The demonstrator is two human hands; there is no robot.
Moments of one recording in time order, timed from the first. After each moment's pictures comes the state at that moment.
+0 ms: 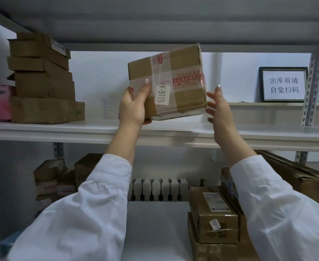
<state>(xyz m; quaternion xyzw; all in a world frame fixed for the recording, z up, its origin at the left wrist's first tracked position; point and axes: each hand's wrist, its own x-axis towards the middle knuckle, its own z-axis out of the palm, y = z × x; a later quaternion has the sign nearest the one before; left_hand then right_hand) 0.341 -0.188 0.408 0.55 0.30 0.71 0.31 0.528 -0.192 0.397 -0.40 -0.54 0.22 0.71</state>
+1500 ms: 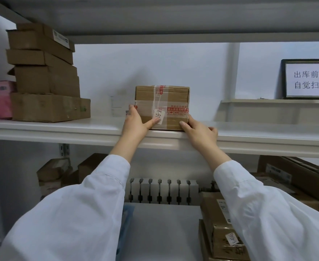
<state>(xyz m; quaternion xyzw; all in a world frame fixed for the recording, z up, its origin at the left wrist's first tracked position) 0.314 -0.074 0.374 0.64 0.55 0.53 0.09 0.495 -0.082 0.353 -0.62 -0.67 -0.05 0.40</state>
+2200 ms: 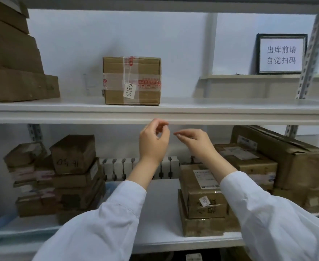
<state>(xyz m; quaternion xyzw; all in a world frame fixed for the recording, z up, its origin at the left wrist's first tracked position) 0.415 -0.125 0.269 0.67 0.33 0.66 0.11 0.556 -0.135 0.270 -0.53 -0.68 0.16 0.48</state>
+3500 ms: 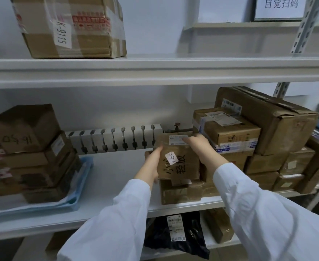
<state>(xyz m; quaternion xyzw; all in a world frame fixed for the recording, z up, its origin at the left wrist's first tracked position) 0.513 -0.088 0.131 0.35 0.57 0.32 0.67 0.659 -0.075 0.141 -0.74 -0.39 0.34 0.43</state>
